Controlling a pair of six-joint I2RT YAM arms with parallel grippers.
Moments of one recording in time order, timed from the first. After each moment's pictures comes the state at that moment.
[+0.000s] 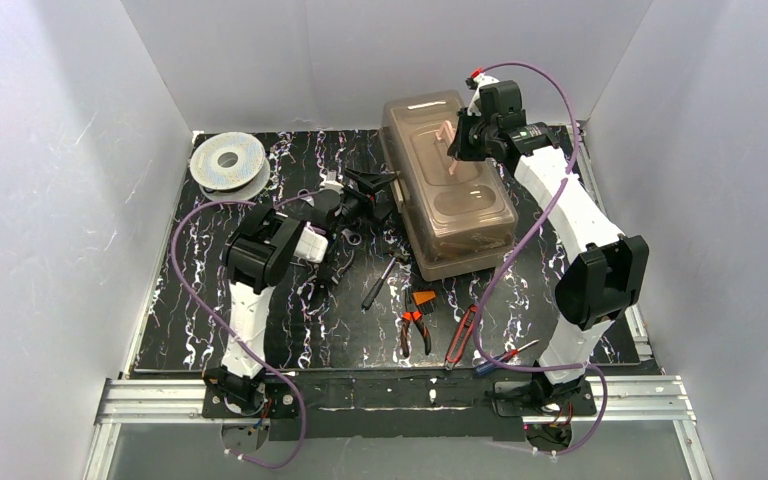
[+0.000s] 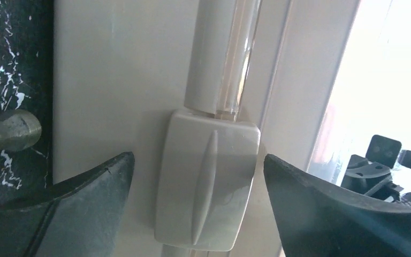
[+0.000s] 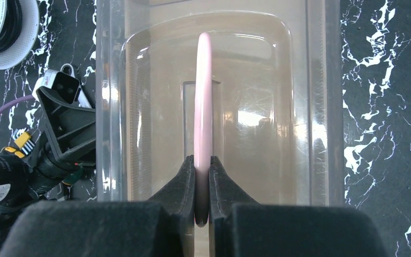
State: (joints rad) left arm -0.43 2.19 1.03 1.10 0.32 -1.70; right arm 0.37 1.77 1.78 -0.65 -0.09 0.27
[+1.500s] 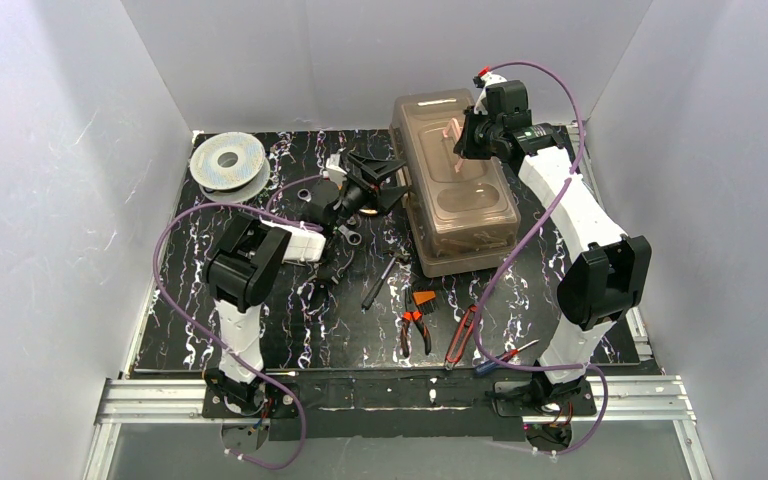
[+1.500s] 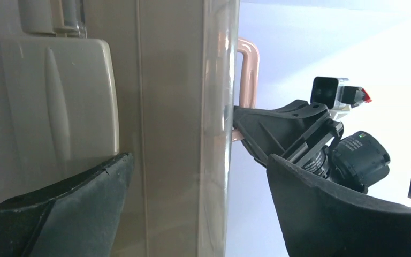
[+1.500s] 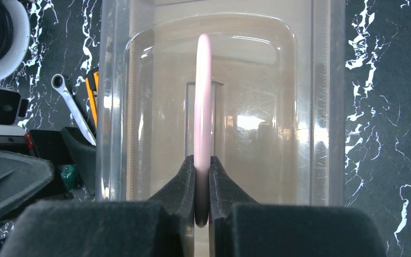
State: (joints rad) left arm -0.47 1.99 0.99 1.06 0.32 -1.65; right arm 0.34 1.76 1.76 -0.62 -0.07 0.27
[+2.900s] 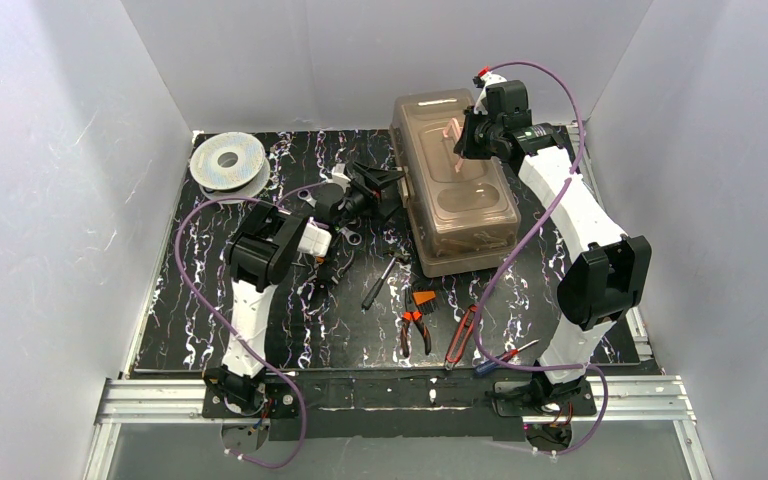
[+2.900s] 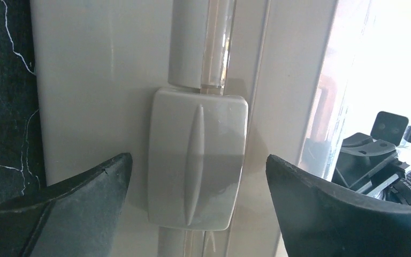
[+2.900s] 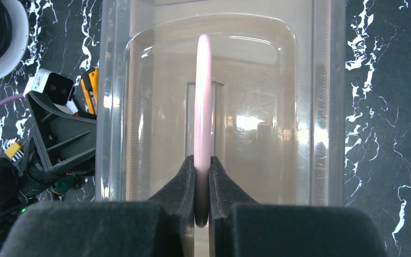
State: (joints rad) left arm -0.44 2.22 1.11 1.09 0.40 -1.65; right arm 0.34 1.76 1.76 -0.62 -0.08 0.26
